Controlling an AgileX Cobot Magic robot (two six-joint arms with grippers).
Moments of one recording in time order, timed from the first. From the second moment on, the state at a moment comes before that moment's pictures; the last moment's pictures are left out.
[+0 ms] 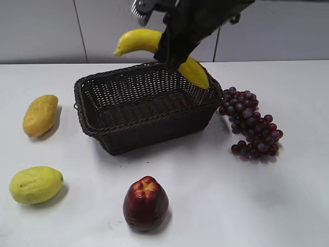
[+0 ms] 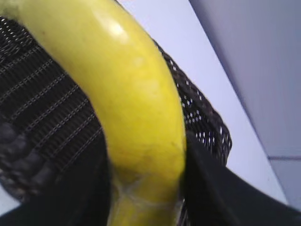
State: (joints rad) left arm -0.04 -0.01 -0.51 -0.07 1.05 0.18; right arm 0.57 1.91 -1.55 0.10 0.51 -0.80
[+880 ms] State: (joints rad) left arm -0.04 -0.01 -0.51 -0.07 1.05 0.18; right arm 0.59 2.14 -1.55 0.21 0.30 -0.91
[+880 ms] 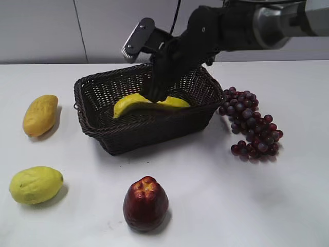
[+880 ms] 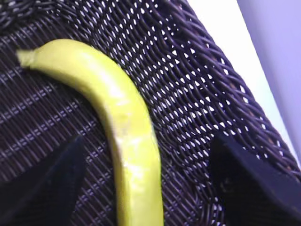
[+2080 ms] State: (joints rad) left arm -0.04 -0.01 -0.51 -0.07 1.05 0.18; right arm 0.58 1.42 -1.22 -0.13 1.11 0.06
